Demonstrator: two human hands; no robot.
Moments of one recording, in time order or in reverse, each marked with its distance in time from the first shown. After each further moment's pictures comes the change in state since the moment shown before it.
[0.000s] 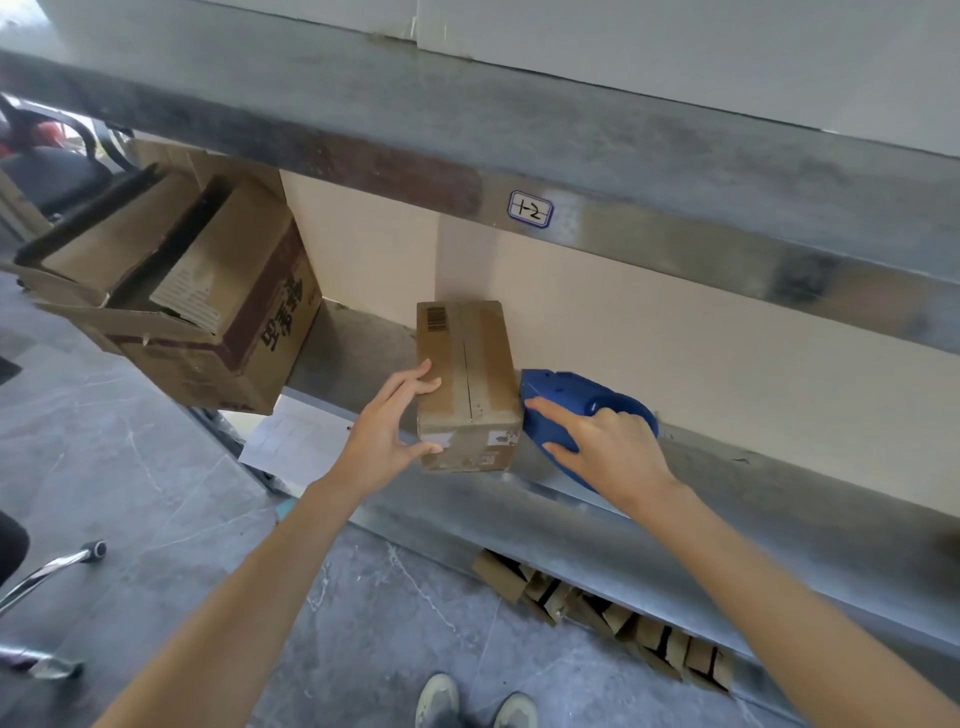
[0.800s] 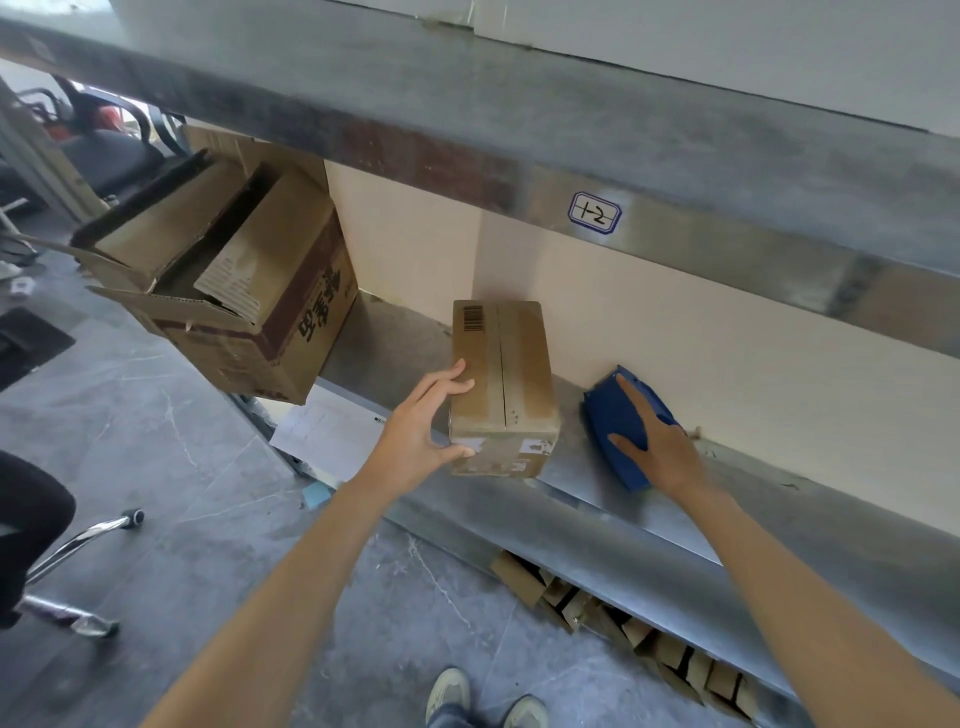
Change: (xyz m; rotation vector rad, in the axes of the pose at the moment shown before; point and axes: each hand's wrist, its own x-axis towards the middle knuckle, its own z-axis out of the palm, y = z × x) left_hand 0.000 0.006 -0.001 -0.041 0.002 -0.069; right_hand 0.029 0.060 0.105 0.684 -0.045 0.315
